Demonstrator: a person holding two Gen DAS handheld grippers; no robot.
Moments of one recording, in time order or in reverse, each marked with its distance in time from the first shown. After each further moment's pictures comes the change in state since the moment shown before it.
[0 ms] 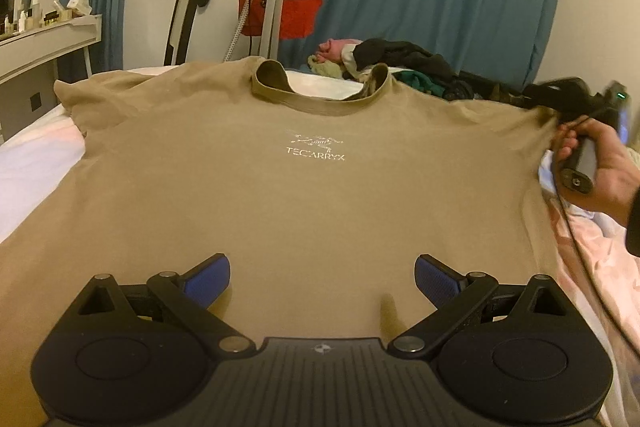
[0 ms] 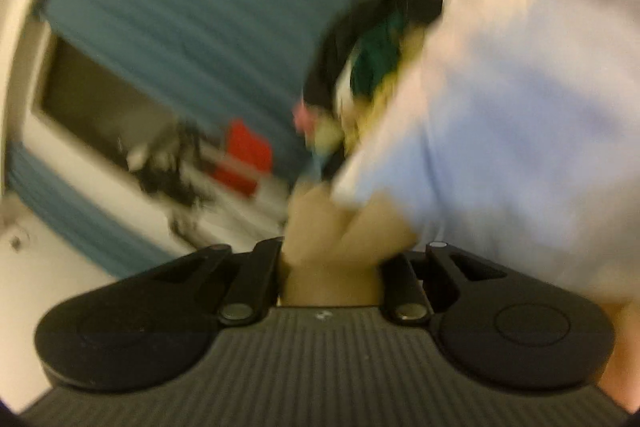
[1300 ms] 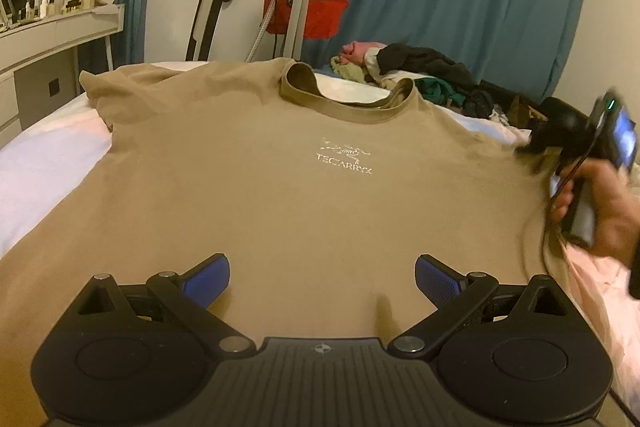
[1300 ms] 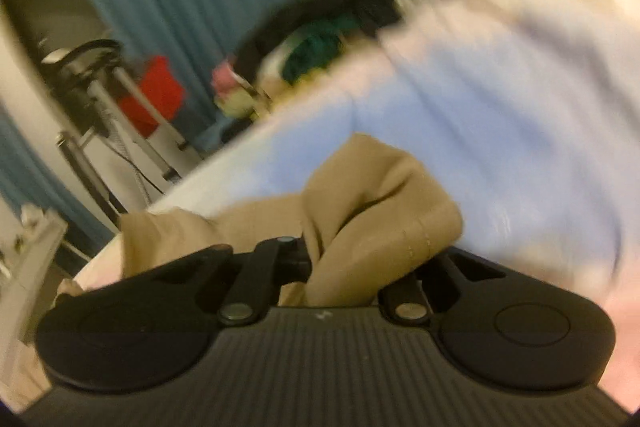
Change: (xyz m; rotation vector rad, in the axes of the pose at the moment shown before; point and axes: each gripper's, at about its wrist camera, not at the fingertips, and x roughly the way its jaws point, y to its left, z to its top) left arm -0.006 0.013 0.006 -0.058 0.004 0.044; right arm -0.006 0.042 -0.043 -0.457 0.070 -0.262
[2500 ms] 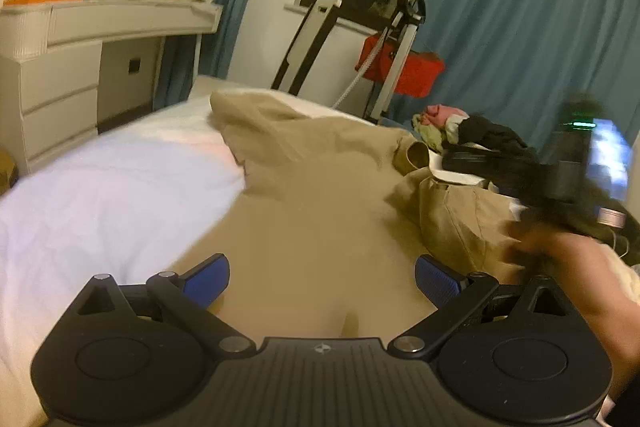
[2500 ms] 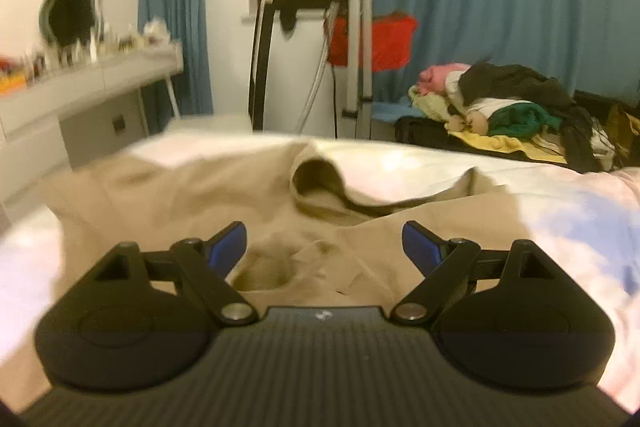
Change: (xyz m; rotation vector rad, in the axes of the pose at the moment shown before) left arm -0.043 0.092 0.030 -0.244 -0.111 0.153; right arm -0.061 0.258 -0.128 -0.594 0.023 0.224
